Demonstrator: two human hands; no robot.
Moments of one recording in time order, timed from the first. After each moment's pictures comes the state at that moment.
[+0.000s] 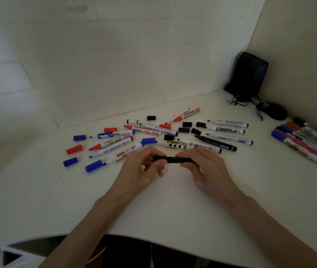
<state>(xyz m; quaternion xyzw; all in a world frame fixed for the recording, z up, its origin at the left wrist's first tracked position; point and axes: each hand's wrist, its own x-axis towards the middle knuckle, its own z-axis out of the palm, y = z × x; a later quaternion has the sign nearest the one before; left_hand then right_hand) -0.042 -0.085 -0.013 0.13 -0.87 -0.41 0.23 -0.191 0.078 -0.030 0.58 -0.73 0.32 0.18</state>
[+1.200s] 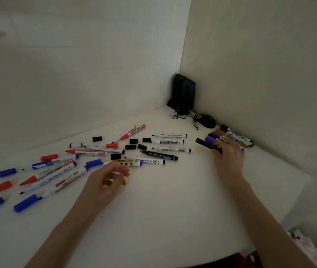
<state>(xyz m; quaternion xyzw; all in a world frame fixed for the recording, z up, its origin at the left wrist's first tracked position) -0.079 -0.065 -0.015 0.10 -0.85 -0.46 0.21 -0.342 0.223 -0.027 0.12 -0.95 0.22 0.20</state>
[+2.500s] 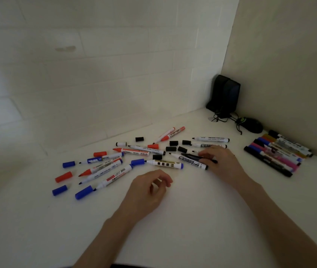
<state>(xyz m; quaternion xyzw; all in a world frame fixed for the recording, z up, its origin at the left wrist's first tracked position) -0.070 -0.069 -0.022 0.07 -0.90 -0.39 0.20 -0.300 0.107 -0.019 0.42 -0.87 0.25 0.07</state>
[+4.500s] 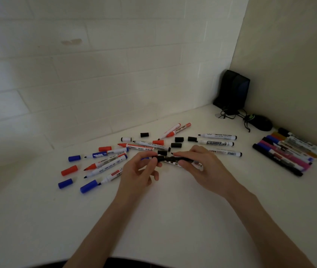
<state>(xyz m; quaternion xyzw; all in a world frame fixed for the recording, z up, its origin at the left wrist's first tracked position) -0.069 -0.081 -0.006 0.19 -0.67 -0.66 0.27 -0.227 0.075 -0.004 0.52 -0.78 0.35 0.03</state>
